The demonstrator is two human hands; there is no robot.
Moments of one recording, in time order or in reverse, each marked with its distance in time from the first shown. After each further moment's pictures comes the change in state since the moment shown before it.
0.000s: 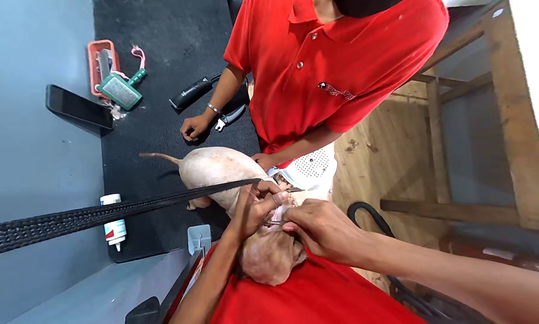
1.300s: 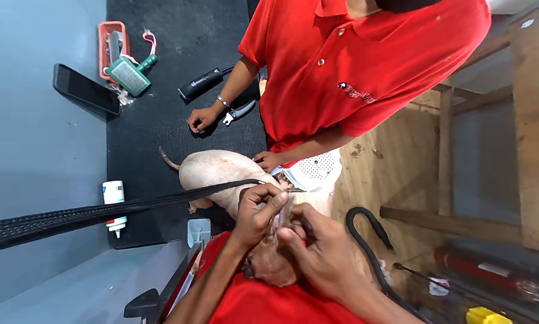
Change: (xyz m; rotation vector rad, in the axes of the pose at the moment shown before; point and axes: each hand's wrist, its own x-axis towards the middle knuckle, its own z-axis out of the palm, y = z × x) left_hand -0.010 -0.005 0.007 -0.140 0.138 0.143; right_hand 0.010 -0.051 0.025 0.287 0.397 0.477
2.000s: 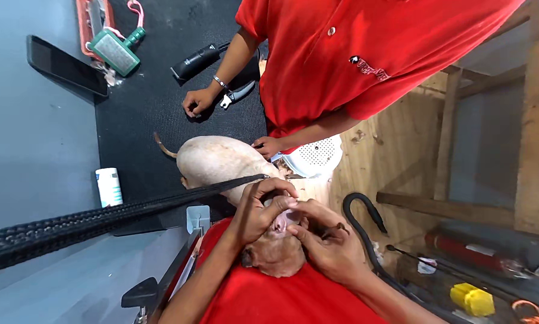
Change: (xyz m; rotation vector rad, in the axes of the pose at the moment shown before) left_hand -0.011 -0.005 -0.009 0.139 -0.169 0.035; right_hand -0.029 0.037 0.005 0.542 -0.065 0.030
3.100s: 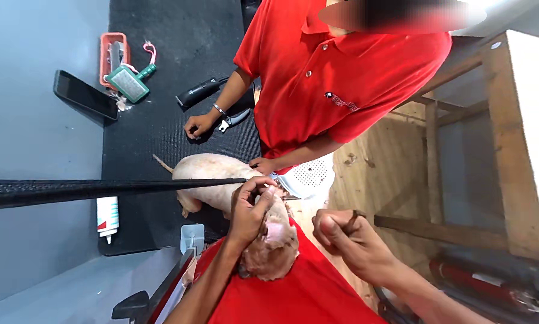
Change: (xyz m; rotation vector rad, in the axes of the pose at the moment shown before) left_hand 0.018 -0.002 0.014 0.074 0.301 -0.045; right_hand 0.032 -0.043 -0.060 0.081 -0.297 0.136
